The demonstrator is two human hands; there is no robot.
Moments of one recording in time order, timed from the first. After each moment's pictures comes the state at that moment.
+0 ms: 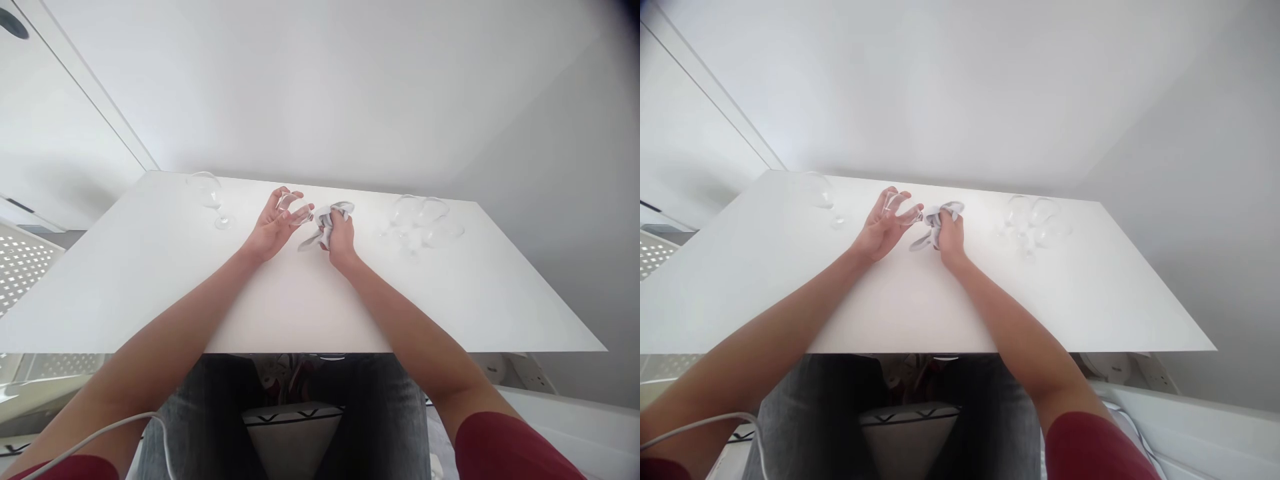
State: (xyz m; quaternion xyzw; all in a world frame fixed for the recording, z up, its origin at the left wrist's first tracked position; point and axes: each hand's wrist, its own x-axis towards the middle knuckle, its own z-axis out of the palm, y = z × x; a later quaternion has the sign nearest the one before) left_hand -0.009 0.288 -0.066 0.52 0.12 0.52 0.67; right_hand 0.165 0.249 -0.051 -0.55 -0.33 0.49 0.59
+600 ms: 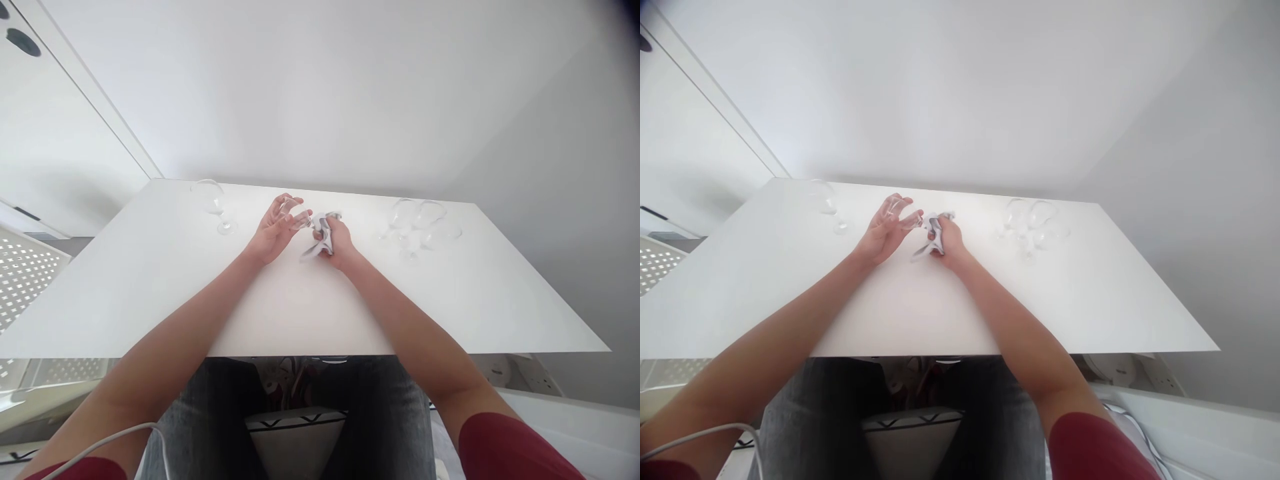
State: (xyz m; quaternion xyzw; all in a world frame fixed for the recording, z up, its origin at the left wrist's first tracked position) left_hand -0.011 0.287 -0.063 0.50 0.14 0.52 0.68; right_hand 0.171 0.252 -0.044 -0.53 -0.33 0.62 0.49
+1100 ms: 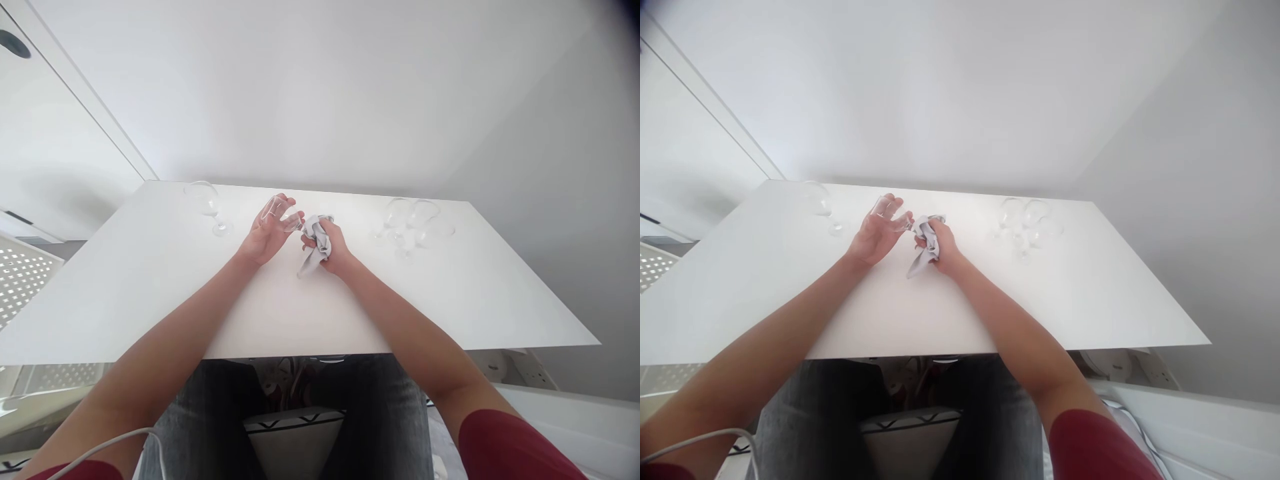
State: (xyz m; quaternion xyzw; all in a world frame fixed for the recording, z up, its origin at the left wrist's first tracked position) left_hand -0.018 0.292 -0.068 0.50 0.13 0.52 0.67; right_hand 0.164 0.244 -0.049 -0.41 -0.31 0.70 0.50
